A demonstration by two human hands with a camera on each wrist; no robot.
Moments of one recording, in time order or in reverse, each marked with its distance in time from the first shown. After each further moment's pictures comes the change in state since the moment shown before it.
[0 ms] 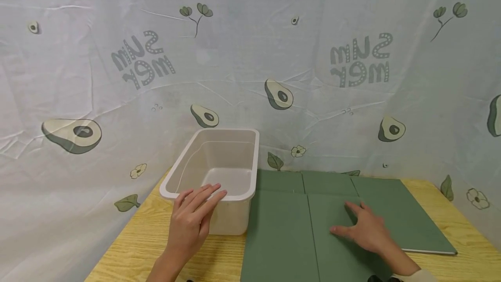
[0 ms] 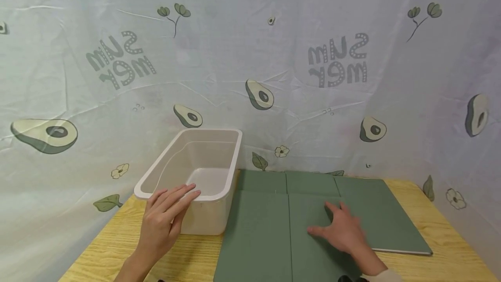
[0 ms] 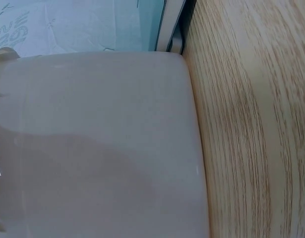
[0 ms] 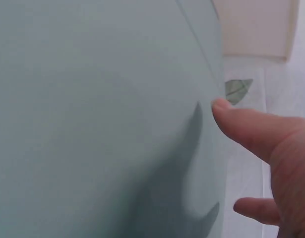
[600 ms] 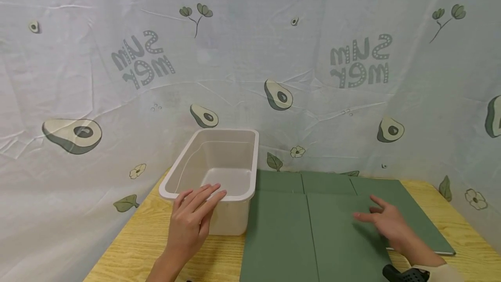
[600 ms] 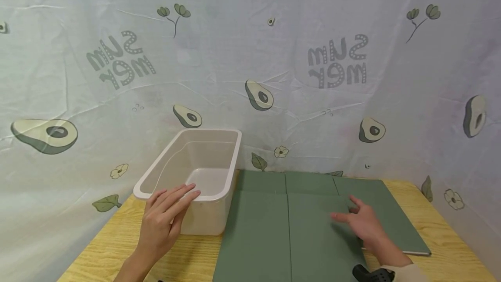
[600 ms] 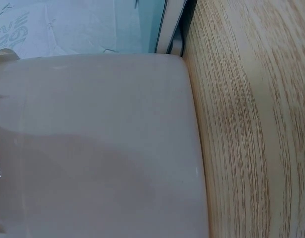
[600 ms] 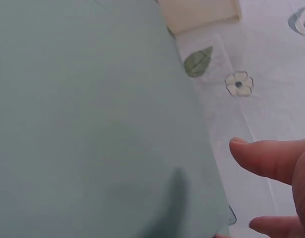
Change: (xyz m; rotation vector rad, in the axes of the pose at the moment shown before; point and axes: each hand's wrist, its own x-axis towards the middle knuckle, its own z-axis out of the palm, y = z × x) left_hand 0.000 0.001 -0.001 -0.004 -0.016 -0.020; right_hand 0.000 0.030 -0.037 0.605 -0.145 0.180
